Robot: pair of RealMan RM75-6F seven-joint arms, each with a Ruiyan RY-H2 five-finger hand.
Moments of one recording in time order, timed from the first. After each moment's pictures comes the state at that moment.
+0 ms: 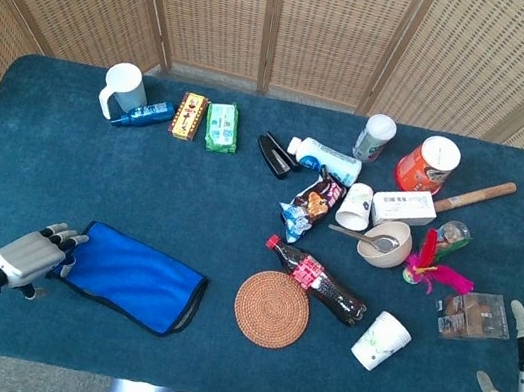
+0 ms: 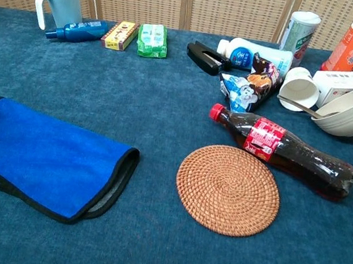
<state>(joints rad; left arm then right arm) -0.60 -1.00 0.18 -1.65 1.49 0.74 0.11 -0.06 -0.99 0.05 -1.83 -1.57 1.63 -0.17</state>
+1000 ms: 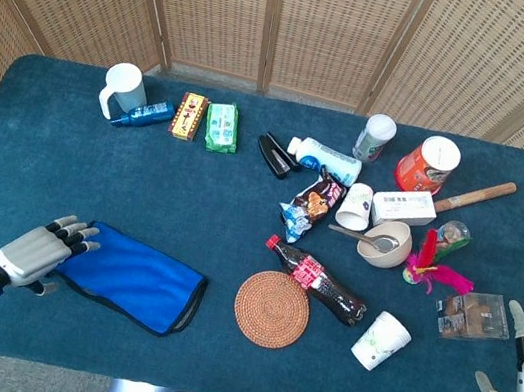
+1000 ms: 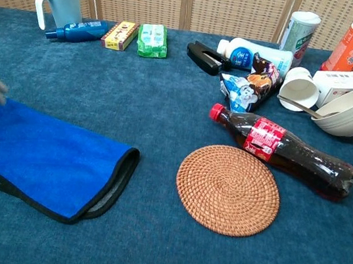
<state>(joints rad) -0.55 -1.02 0.16 -1.63 1.61 0.92 0.05 -0.06 -0.99 0.05 -1.84 -1.58 1.63 -0.17</state>
